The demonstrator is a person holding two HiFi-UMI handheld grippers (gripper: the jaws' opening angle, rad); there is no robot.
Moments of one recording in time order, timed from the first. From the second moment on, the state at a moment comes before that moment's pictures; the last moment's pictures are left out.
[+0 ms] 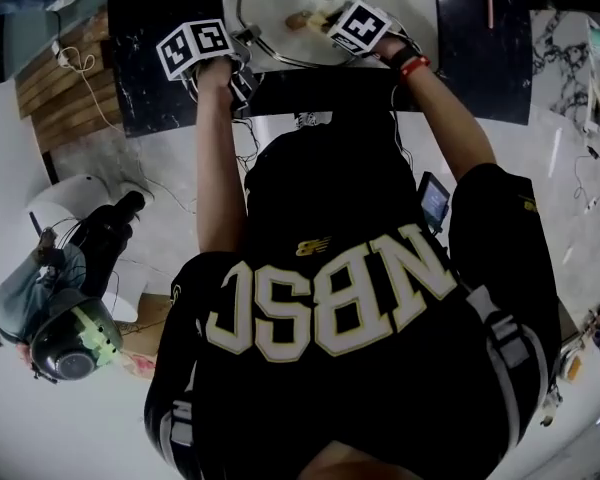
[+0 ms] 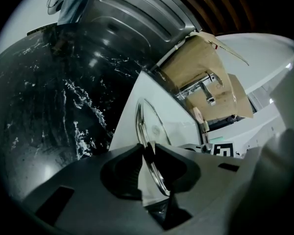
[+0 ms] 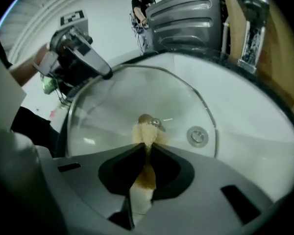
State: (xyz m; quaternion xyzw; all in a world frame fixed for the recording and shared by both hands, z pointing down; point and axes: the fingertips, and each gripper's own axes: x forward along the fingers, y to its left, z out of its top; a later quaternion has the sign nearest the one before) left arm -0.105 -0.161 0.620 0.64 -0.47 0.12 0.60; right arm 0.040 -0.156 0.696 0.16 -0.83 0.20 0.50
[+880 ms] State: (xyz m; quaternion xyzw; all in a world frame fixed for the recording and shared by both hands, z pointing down) left arm -0.096 -0.126 0.603 0.70 -0.49 0.22 0.48; right arm 0.126 -0.145 0.547 0.42 -0.83 0.28 0.25
